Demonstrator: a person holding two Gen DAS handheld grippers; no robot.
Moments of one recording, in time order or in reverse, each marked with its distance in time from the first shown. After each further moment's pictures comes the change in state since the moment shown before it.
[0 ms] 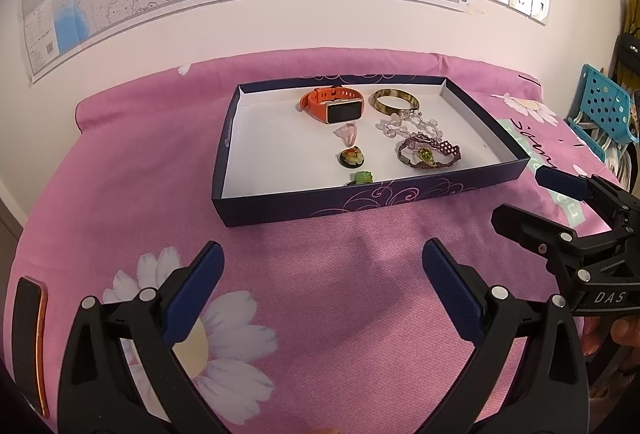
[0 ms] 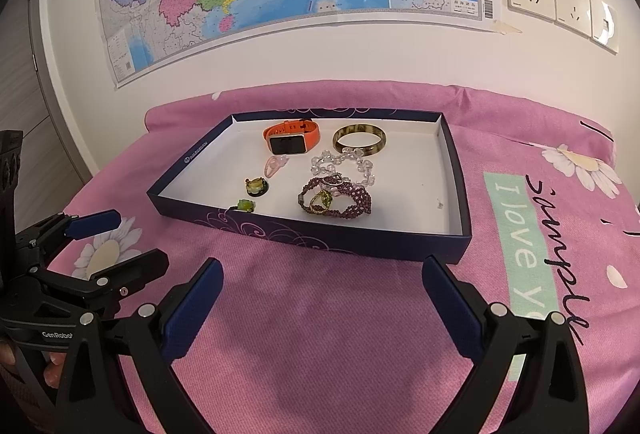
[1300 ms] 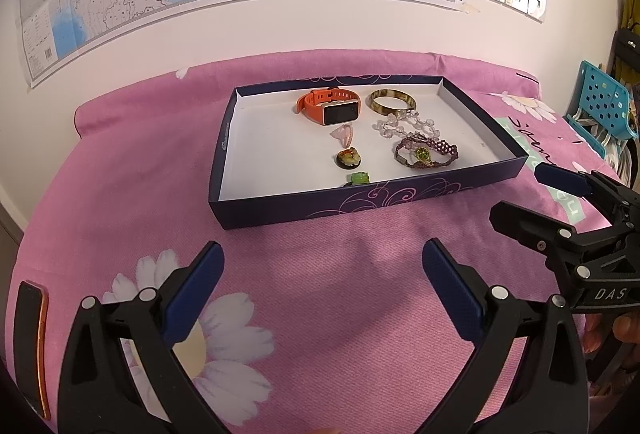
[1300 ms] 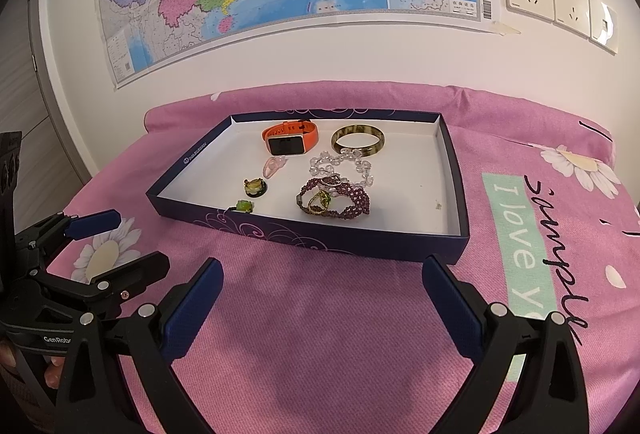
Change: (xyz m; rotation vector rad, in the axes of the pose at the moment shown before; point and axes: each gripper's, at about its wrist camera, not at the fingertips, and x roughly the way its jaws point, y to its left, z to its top) left arm -0.001 -0.004 0.000 0.015 -0.007 0.003; right arm 0.000 -0.001 0.001 0.001 0.001 0.003
